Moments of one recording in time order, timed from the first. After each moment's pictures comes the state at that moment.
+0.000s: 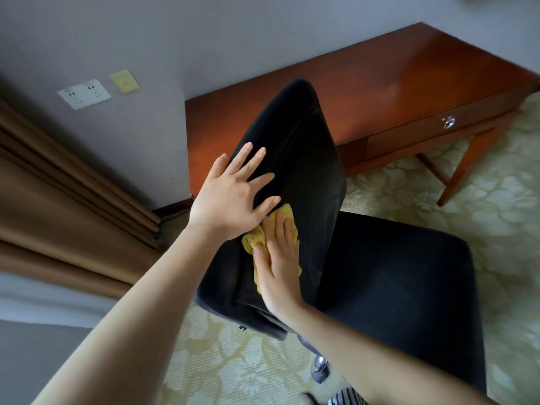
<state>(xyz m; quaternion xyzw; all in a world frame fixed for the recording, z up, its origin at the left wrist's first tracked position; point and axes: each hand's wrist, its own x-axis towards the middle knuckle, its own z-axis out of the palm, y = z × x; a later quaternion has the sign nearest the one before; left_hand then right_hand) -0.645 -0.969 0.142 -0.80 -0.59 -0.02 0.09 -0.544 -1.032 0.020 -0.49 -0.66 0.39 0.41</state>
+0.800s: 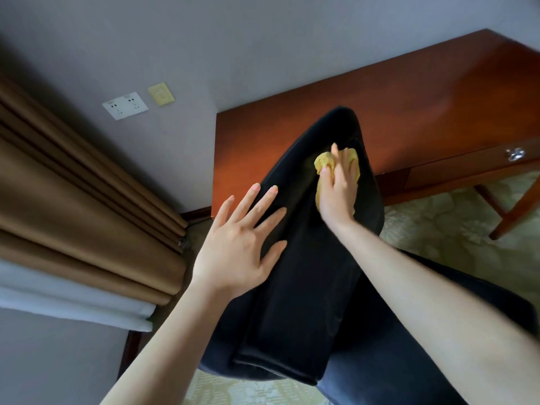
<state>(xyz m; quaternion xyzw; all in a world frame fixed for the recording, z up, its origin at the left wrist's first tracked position) -0.646 -0.952 0.147 -0.77 -0.64 -0.01 0.08 -0.516 -0.791 0.047 -0.56 -0.58 0.36 0.47</state>
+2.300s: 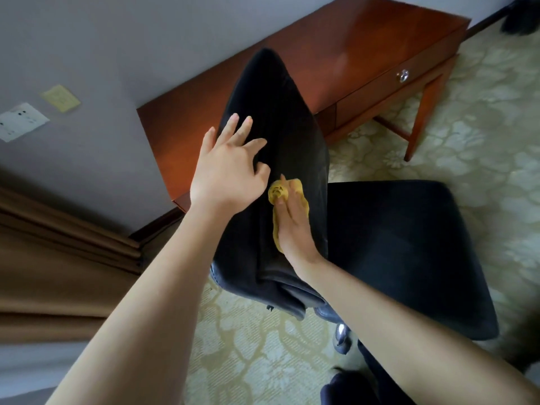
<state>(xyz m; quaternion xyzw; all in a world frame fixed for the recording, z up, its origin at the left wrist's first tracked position) -0.656 -0.964 0.142 -0.83 -0.56 -0.09 0.04 -0.568 -1.011 0.020 -0.56 -0.46 0.46 0.51</state>
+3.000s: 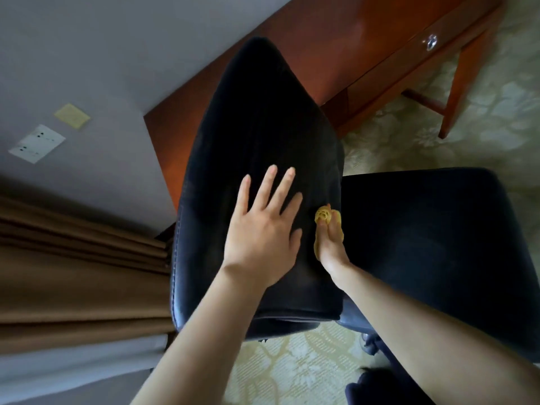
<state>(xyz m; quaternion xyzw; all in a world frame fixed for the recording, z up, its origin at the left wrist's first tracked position) -0.607 -0.981 0.097 -0.85 -0.49 0.13 0.14 -0.515 -0.961 -0.091 -0.61 -0.31 0.54 0.49</state>
